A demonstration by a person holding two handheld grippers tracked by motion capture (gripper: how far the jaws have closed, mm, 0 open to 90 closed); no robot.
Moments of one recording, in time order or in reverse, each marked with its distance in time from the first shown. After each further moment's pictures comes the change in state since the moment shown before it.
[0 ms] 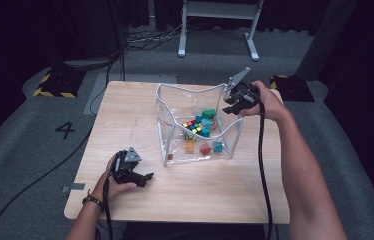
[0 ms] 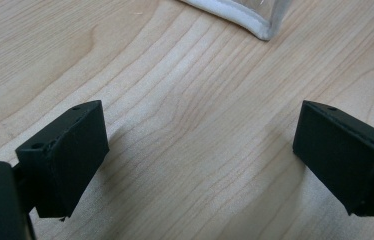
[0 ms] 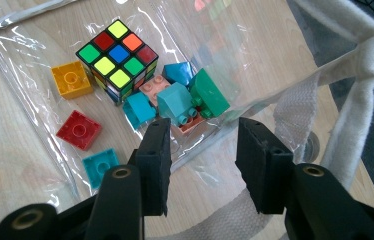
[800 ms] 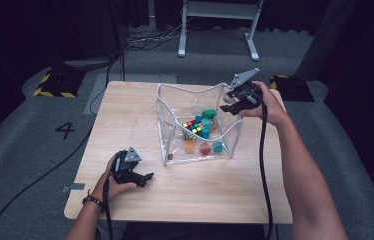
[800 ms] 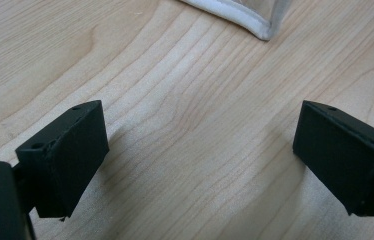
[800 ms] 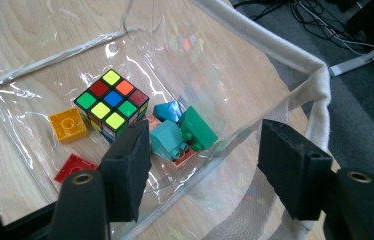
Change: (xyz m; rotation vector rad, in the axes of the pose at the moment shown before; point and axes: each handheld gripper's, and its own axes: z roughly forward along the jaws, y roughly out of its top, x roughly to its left) left arm 0.000 0.000 0.000 0.005 -0.003 -0.007; right arm 0.008 -0.003 -0.012 -0.145 -0.084 0.070
